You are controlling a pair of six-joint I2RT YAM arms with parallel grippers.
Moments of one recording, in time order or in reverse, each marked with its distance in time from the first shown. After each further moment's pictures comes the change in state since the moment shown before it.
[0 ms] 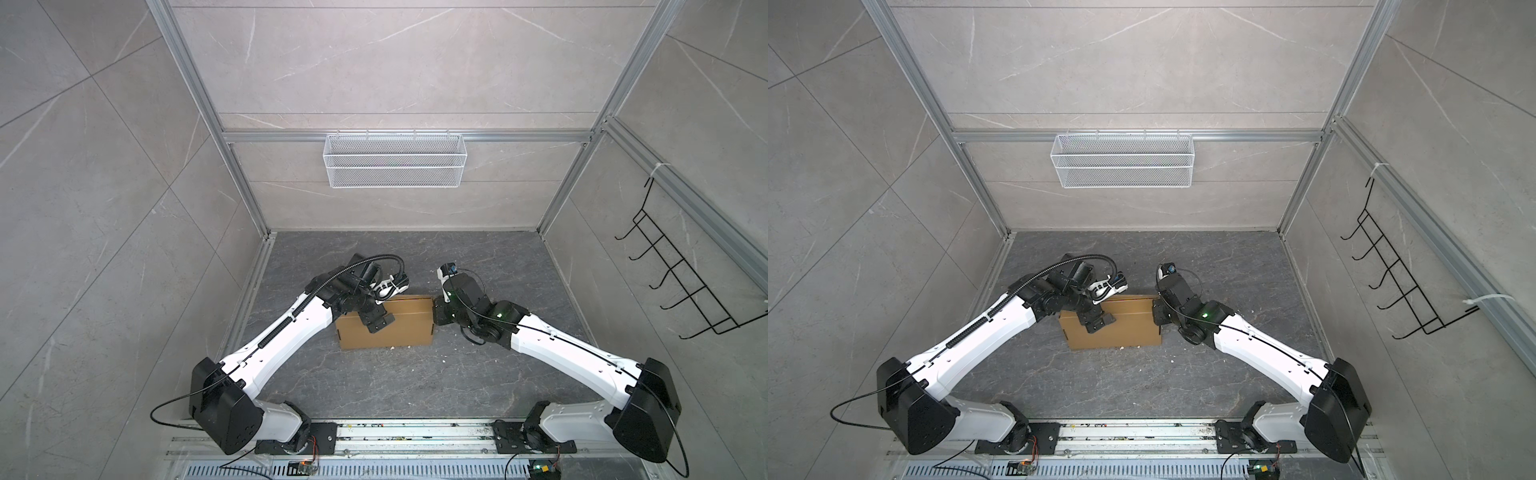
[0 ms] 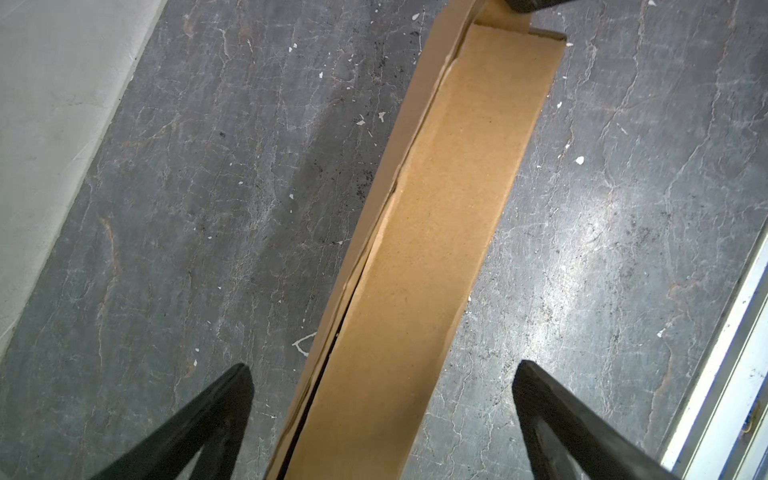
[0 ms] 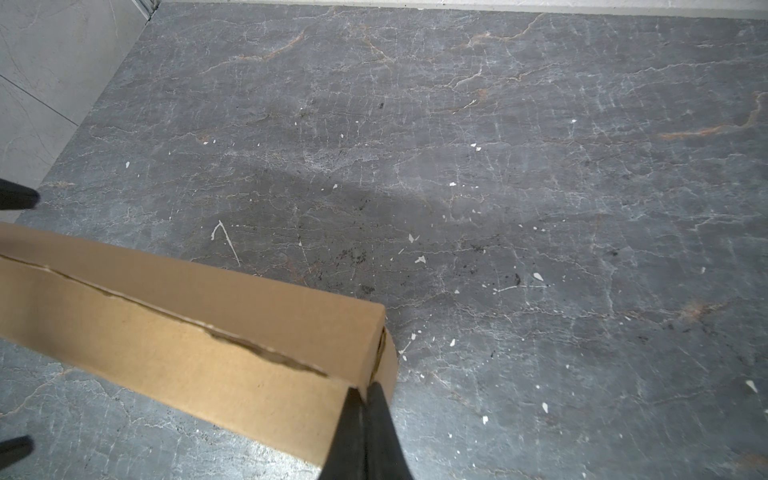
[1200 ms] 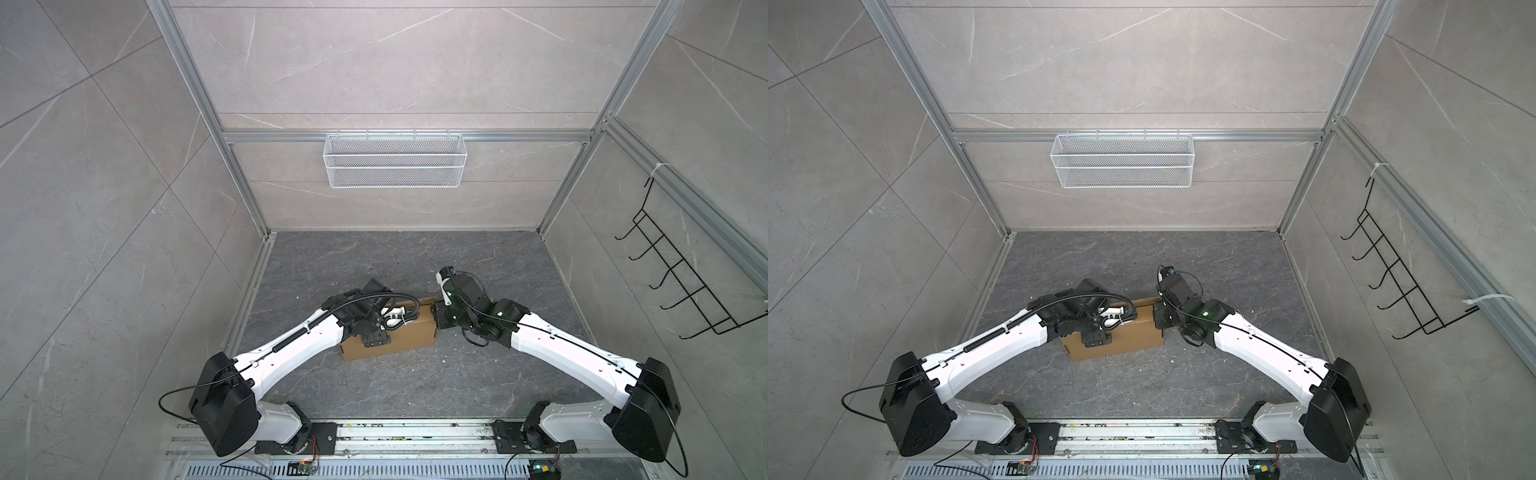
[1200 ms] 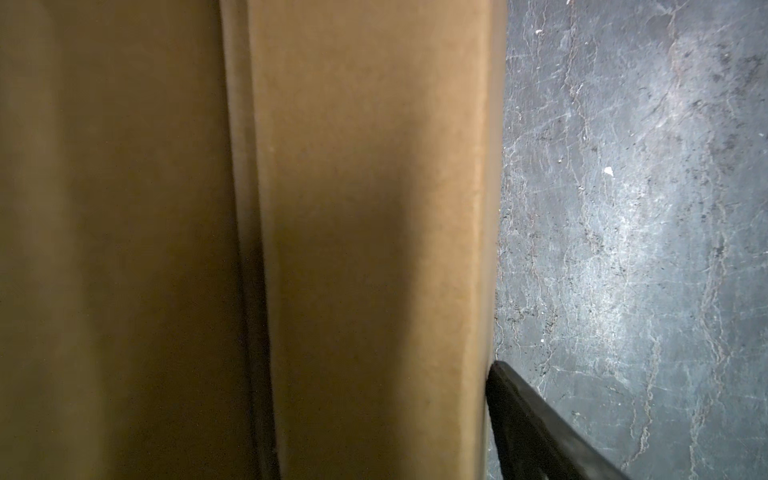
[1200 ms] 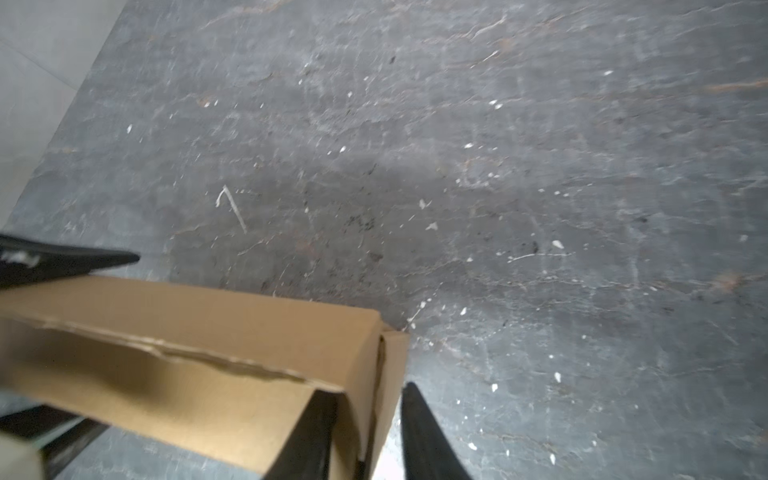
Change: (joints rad) left arm -0.131 -0.023 -0.203 0.117 -0.197 0.211; right arm -0.008 -0.002 0.016 -0.086 -0.109 0.010
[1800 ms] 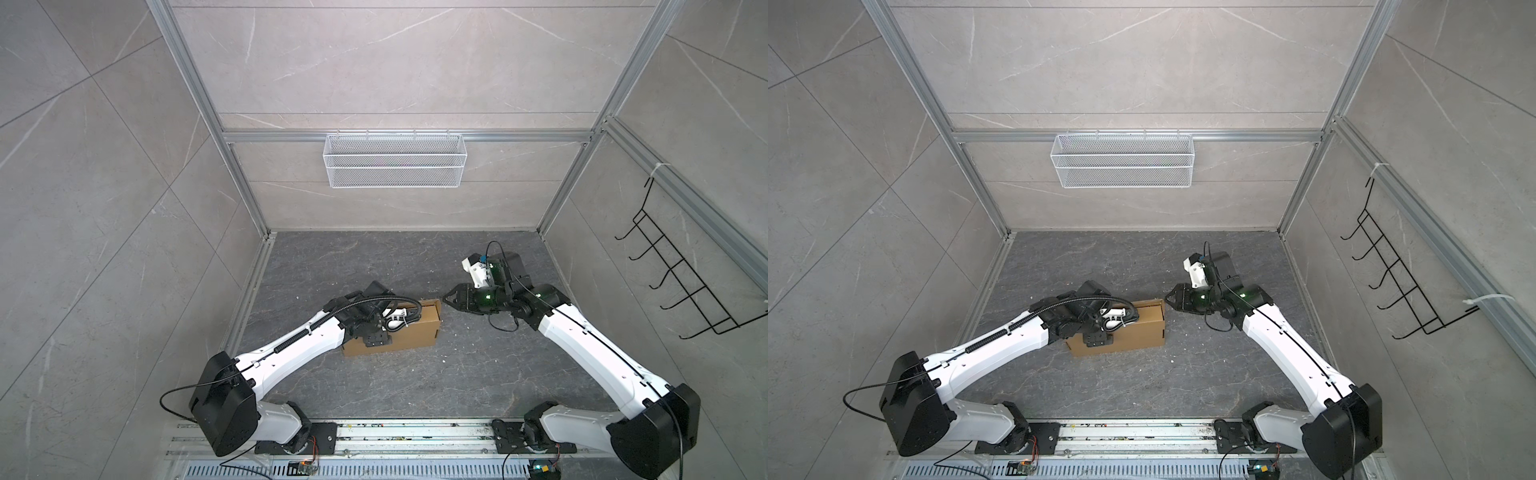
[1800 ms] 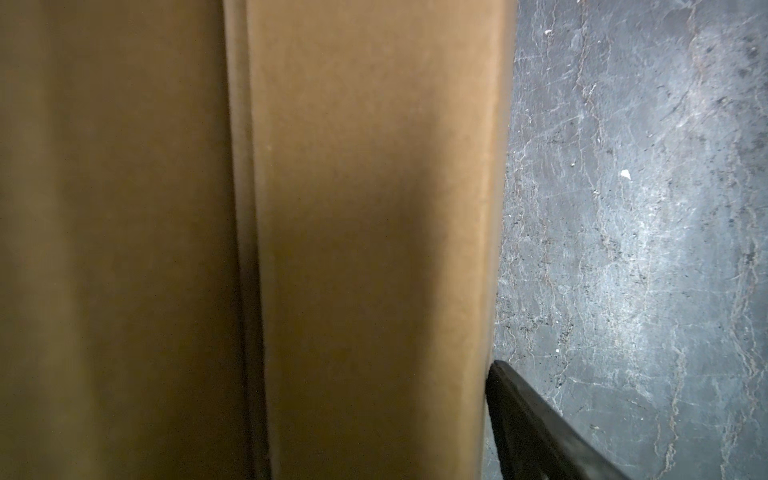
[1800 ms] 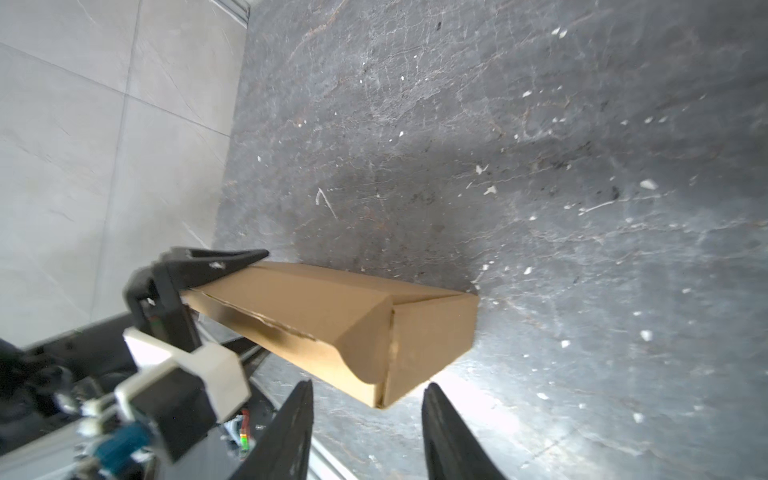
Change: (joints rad) left arm -0.021 0.000 -0.023 0.047 -0.024 0.016; right arm -0.336 -0.053 0.082 -0.111 -0.564 0.121
